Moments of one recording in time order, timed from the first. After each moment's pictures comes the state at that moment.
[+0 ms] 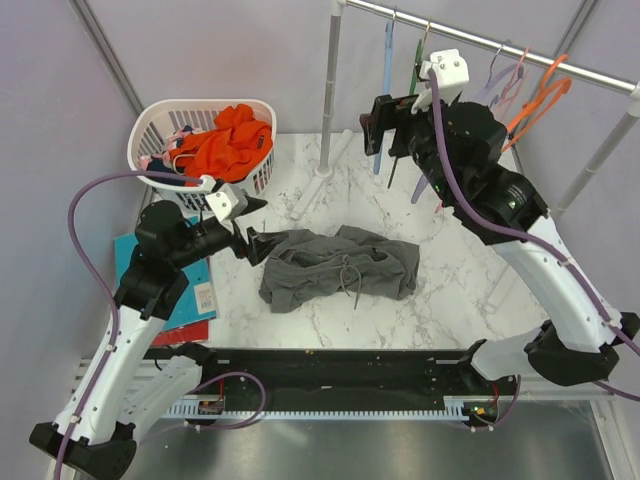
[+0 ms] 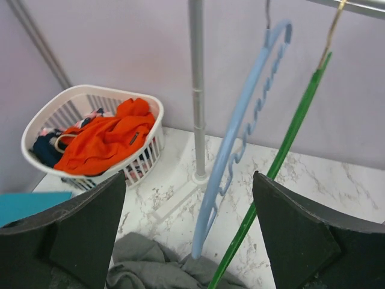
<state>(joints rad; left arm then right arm) -0.35 0.78 0.99 -0.30 0.63 0.18 0.79 1.36 1.90 -0.52 0.42 0.08</state>
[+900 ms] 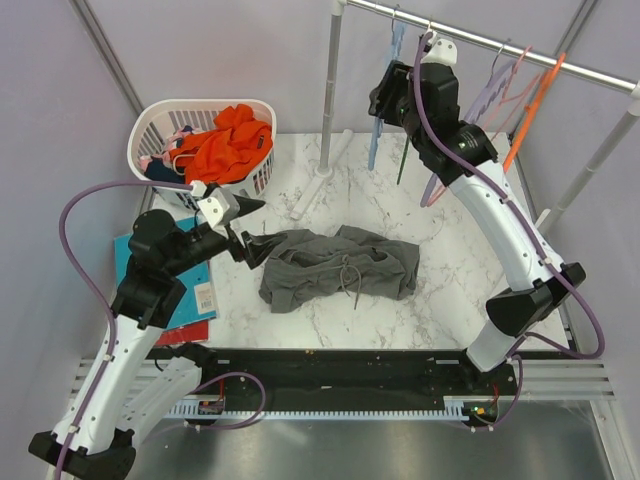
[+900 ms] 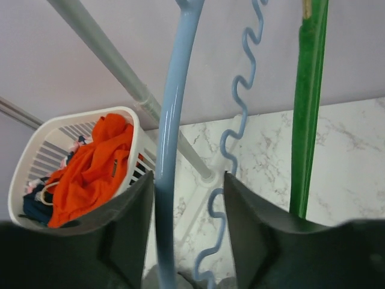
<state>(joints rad) -0.35 0.73 0.96 -0.23 0.63 0.12 0.52 1.68 2.04 -0.53 0.37 0.46</state>
